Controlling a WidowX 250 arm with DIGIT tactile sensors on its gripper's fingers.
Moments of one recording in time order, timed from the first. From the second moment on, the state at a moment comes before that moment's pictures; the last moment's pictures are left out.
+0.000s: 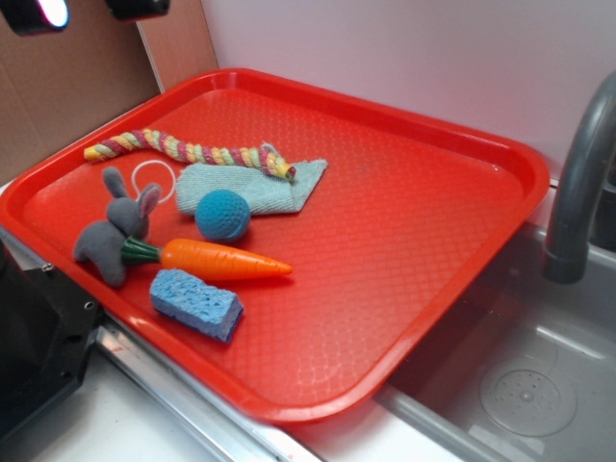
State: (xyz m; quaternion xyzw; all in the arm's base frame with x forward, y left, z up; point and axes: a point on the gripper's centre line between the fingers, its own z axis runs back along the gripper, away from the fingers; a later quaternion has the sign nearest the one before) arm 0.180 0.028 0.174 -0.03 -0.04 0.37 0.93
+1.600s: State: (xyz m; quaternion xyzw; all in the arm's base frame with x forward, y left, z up) arm 0.236 0.111 0.014 0.10 -0.08 0.69 0.72
